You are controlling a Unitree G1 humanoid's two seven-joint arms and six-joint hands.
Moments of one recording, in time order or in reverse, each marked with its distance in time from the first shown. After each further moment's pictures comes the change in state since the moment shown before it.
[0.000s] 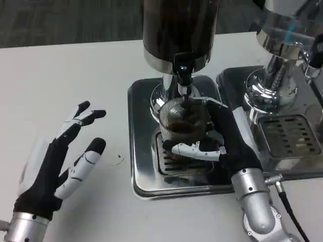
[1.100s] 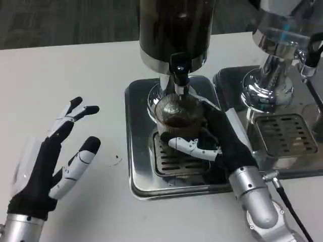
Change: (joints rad) left arm 0.031 -0.014 0.042 -0.055 0.018 0.001 0.014; right arm -0.028 0.004 -0.009 0.040 0.075 0.005 0.177
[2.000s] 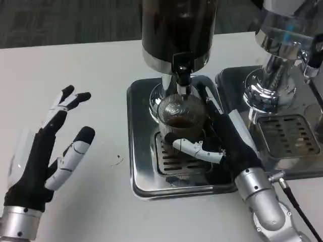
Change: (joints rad) left arm -0.030 -0.016 0.034 -0.011 -0.012 0.006 -0.028; right arm 0.035 -0.037 0.000 -0.071 -0.015 0.028 0.007
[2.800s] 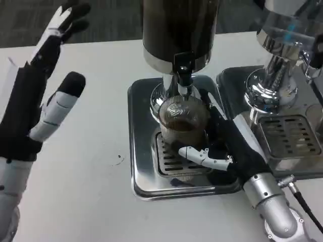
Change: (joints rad) left arm -0.097 0.014 0.046 -0.307 -0.280 0.066 -0.255; right arm 0.087 -0.054 0.012 -0.155 -0.009 0.057 0.056
